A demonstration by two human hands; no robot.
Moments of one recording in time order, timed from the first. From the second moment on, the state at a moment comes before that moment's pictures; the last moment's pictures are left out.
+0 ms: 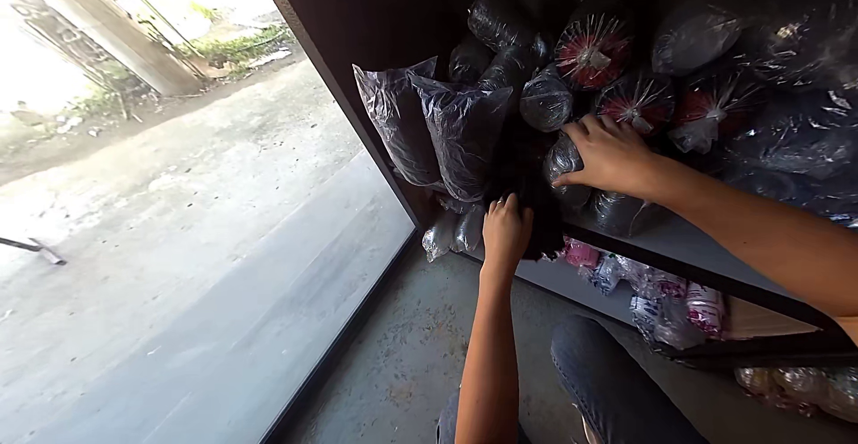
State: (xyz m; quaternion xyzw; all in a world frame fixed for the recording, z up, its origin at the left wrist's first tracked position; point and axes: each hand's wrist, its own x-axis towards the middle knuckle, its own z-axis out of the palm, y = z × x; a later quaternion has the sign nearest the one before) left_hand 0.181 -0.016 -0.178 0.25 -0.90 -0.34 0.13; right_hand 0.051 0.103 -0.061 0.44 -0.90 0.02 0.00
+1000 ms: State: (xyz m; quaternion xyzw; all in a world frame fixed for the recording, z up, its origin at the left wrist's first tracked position) left_hand 0.239 -0.094 -0.274 0.43 -0.64 -0.59 0.22; right_hand -0.078 -0.142 0.043 0.40 -0.91 0.09 0.06
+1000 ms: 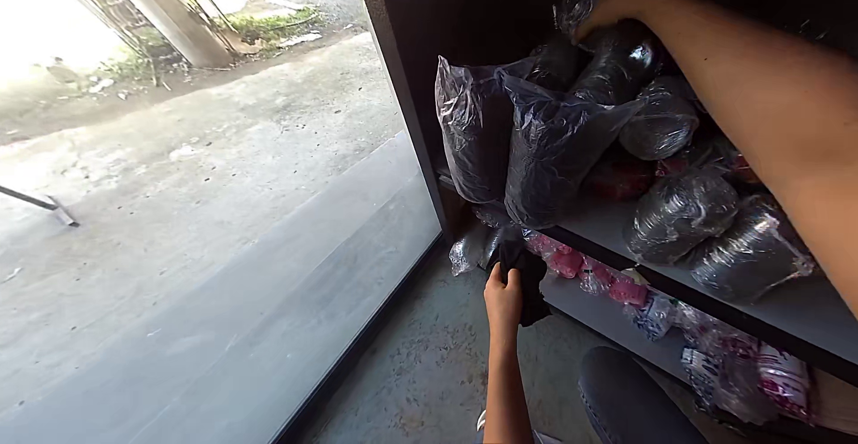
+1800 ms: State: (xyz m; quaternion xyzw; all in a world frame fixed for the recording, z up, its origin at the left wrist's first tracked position) left_hand 0.233 -0.116 -0.287 0.45 -0.65 -0.57 0.21; right_hand -0.063 -0.165 0.065 0.50 -0.84 0.21 0.06
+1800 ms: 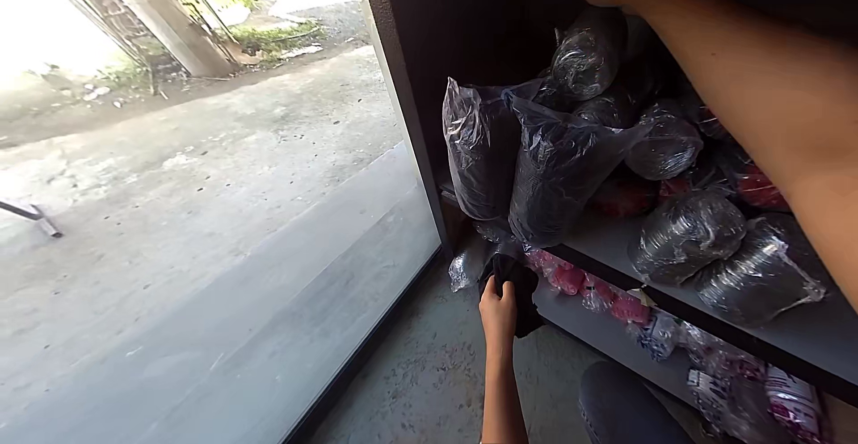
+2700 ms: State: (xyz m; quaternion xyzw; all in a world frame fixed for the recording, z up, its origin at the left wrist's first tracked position) left_hand 0.218 -0.147 -0.306 0.47 -0.67 -0.55 0.16; right_hand -0.115 -0.245 0.053 0.39 -0.92 -0.09 -0.05
